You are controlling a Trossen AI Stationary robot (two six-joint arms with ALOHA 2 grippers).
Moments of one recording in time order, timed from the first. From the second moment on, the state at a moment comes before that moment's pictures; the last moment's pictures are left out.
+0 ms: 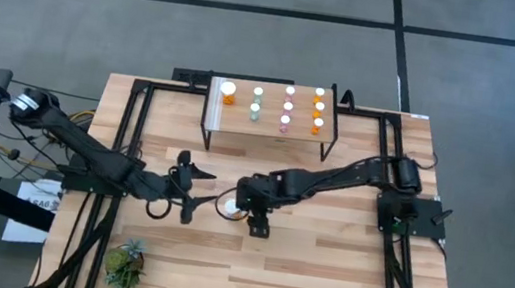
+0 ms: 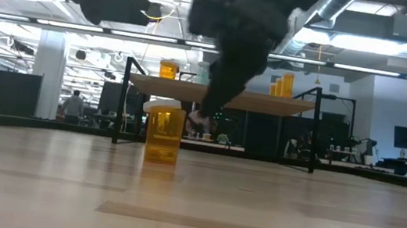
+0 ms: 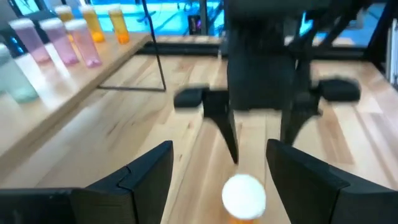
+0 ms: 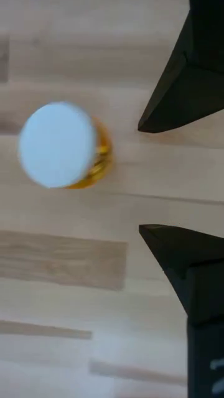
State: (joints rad) left arm -0.42 1.09 0.53 0.19 -0.64 -0.19; right arm 0.12 2.00 1.50 -0.59 -0.10 0.09
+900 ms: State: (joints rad) left arm -0.33 1.48 0.53 0.36 -0.53 -0.33; right arm 0.28 1.91 0.68 0.87 0.24 0.31
